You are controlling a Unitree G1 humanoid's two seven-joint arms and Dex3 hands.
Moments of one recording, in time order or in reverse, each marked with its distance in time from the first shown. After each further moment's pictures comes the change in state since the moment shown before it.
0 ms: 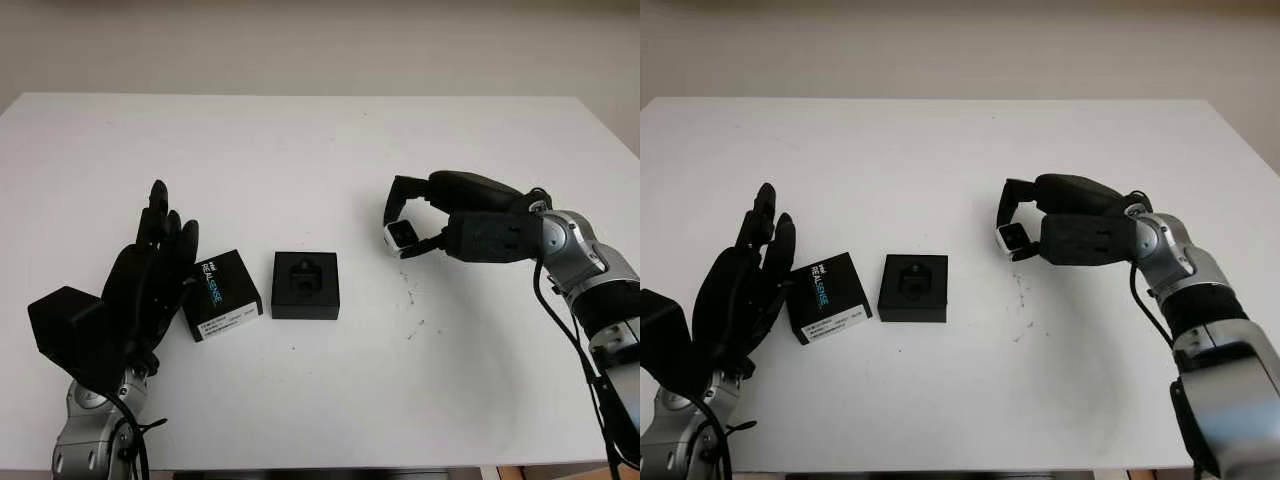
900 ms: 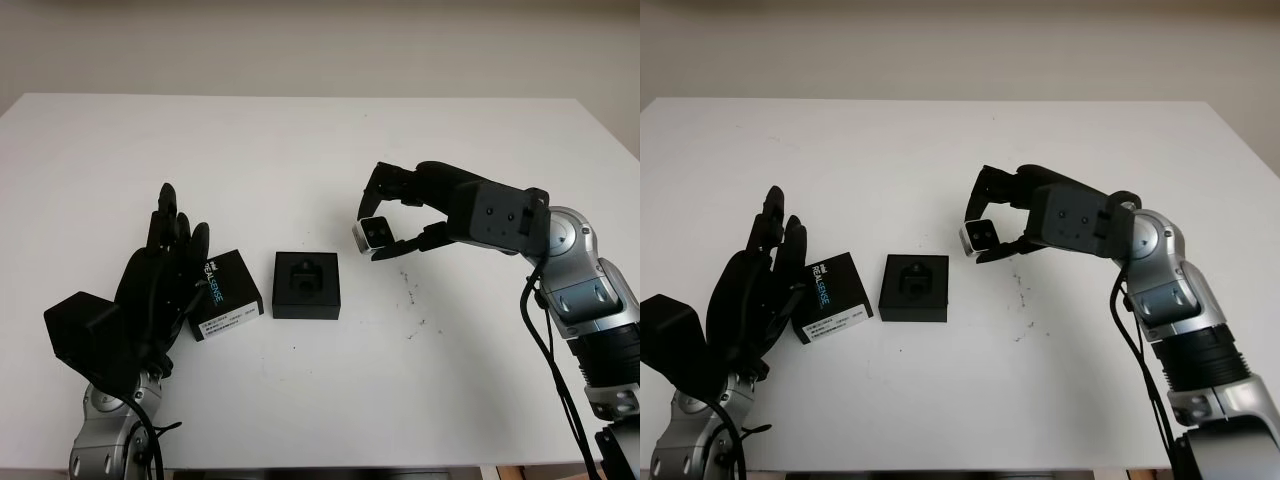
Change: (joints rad) left arm 0.012 -0.047 -0.041 -0.002 0.029 -0.023 0.039; right arm 0.233 0.043 -0.103 -0.723 0.181 0.592 0.234
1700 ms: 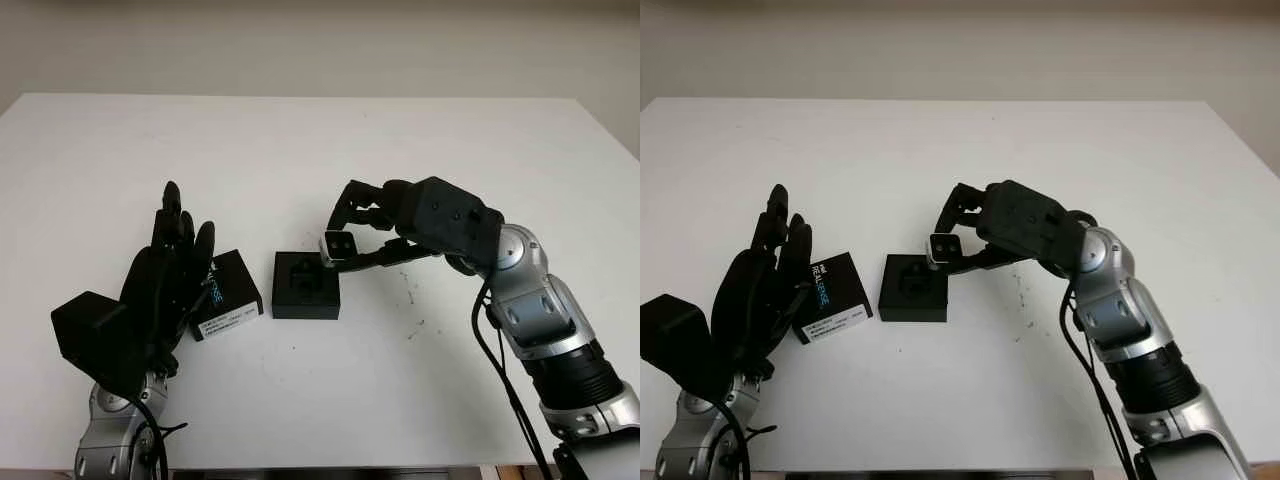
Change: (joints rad) left arm -0.001 -0.010 -0.014 -0.017 0.005 0.011 0.030; right arm -0.014 0.172 0.079 -0.115 -0.032 0.338 -0.038
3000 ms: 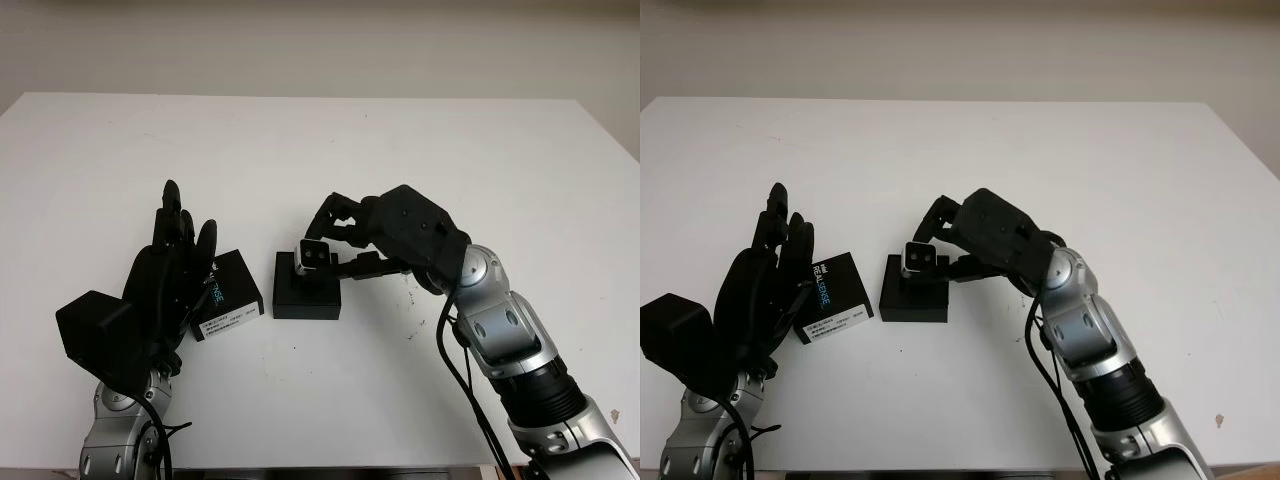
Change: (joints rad) left arm -0.003 -0.008 -0.010 -0.003 0.014 -0.008 0.005; right arm 0.086 0.093 0.036 -0.046 0.022 0.089 -0.106
